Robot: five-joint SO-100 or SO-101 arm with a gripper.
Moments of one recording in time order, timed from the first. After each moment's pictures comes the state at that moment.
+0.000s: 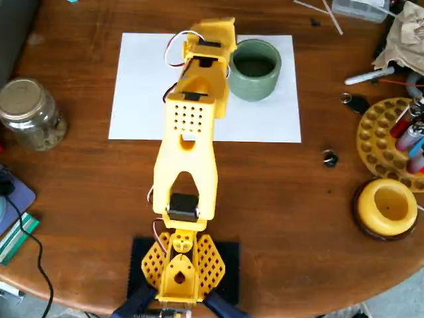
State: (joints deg) arm 4.1 51.6 79.6 2.0 78.8
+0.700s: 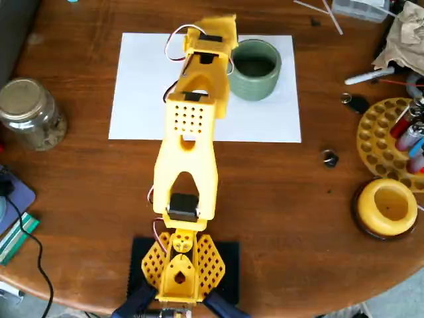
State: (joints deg) arm 4.3 52.4 76.0 8.0 78.8
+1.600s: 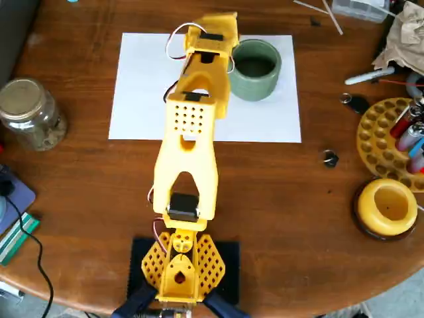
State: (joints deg) arm 4.5 52.4 75.3 8.0 79.0
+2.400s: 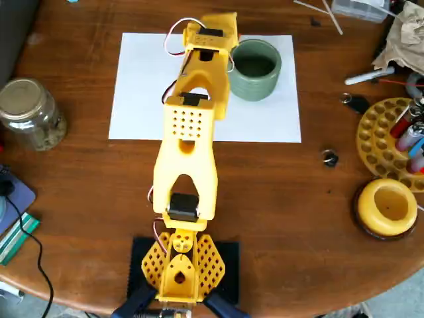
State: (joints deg) arm 4.5 57.0 77.1 15.8 79.0
